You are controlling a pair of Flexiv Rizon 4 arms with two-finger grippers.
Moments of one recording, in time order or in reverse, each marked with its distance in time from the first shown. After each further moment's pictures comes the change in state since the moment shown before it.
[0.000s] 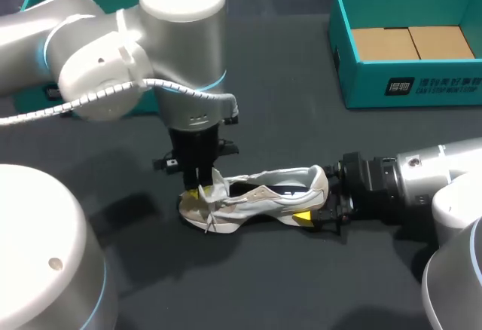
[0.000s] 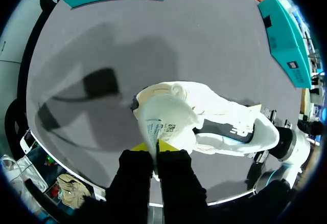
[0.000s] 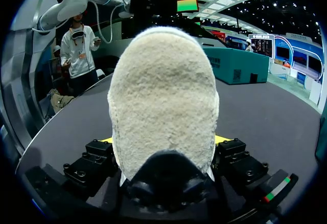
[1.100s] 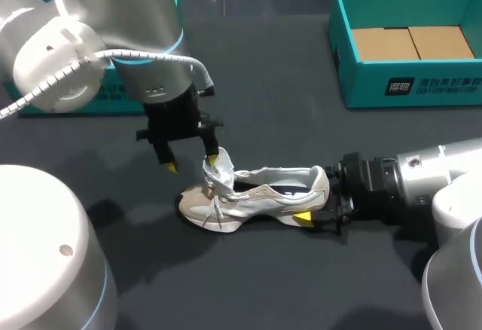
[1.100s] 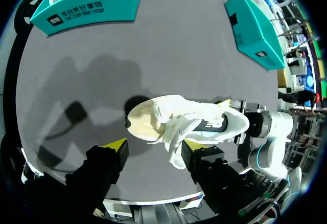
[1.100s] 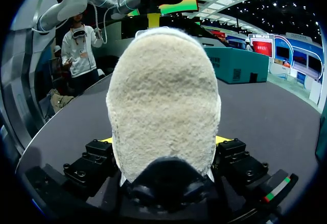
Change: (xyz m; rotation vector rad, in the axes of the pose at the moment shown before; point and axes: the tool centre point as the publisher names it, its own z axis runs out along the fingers) left arm 0.006 -0.027 -0.061 0.048 0.195 0.238; right arm 0.000 -0.002 0.000 0.001 -0.001 0.001
